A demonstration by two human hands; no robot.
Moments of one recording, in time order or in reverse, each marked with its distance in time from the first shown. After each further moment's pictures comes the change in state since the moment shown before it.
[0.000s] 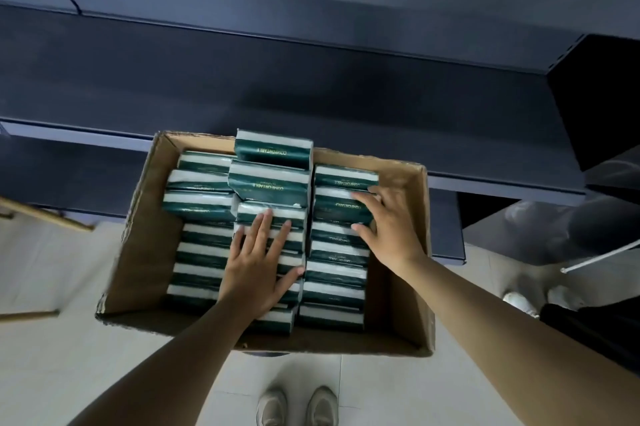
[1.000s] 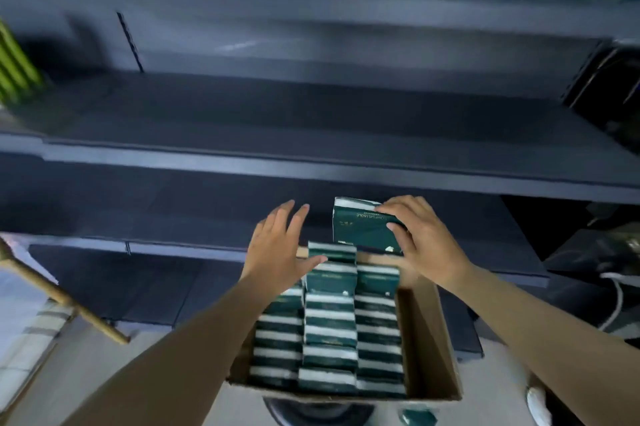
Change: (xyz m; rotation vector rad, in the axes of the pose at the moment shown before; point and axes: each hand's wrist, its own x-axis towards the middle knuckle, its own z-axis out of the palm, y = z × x) left_hand 0.011 -0.080 -0.275 -0.176 0.309 0.044; right_hand -0.022 -0.186 -0.217 0.008 0.406 -0.376
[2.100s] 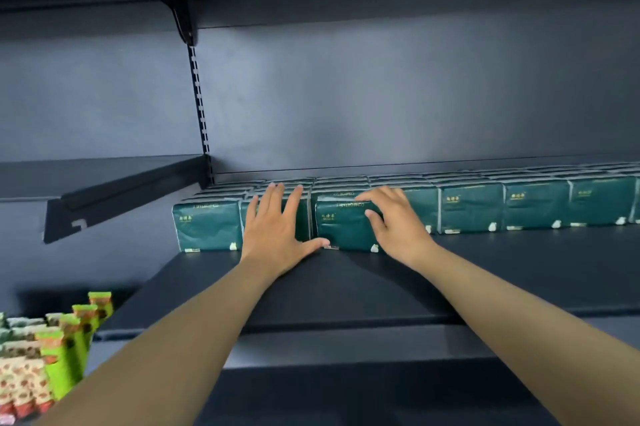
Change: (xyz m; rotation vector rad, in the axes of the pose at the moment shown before) left_hand 0.335 -0.286 -0.297 0.266 0.448 0.055; right_hand 0.506 -0.163 0.007 -0.036 0.339 0.007
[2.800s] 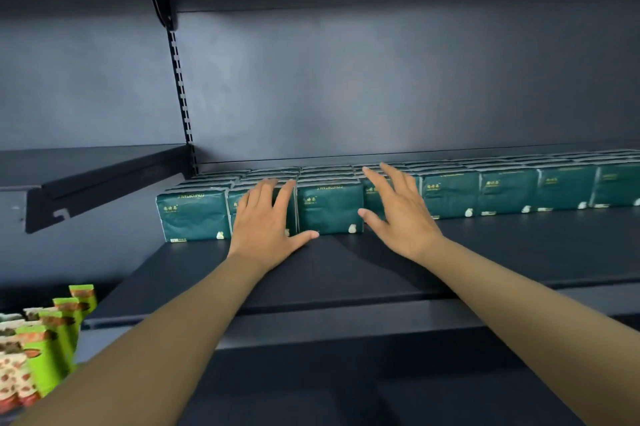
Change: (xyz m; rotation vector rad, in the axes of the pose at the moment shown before) left_hand -0.012 0.002 -0.002 -0.123 0.130 0.093; right_hand -0.027 -0.007 -0.029 -0.256 -0.039 0.088
